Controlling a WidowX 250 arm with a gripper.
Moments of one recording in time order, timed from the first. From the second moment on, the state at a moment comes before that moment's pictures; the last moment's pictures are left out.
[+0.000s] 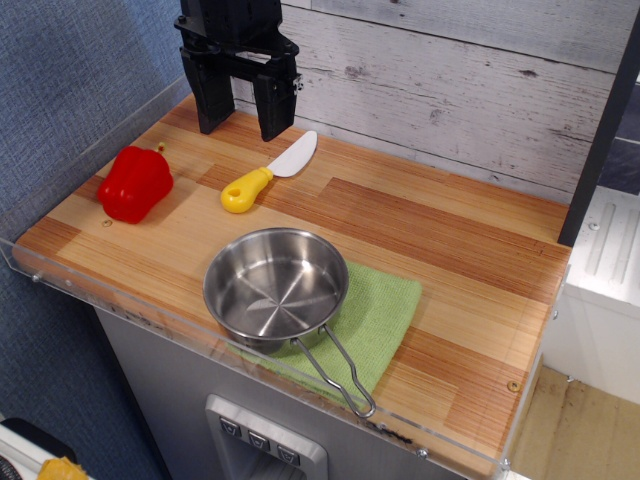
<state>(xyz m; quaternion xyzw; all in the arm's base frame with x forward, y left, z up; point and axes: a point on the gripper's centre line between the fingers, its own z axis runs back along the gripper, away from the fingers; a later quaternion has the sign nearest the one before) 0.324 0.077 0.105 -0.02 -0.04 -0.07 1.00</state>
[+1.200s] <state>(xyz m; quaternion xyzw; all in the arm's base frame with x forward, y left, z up) 0.277 0.009 0.099 0.01 -0.09 -0.15 0.99</state>
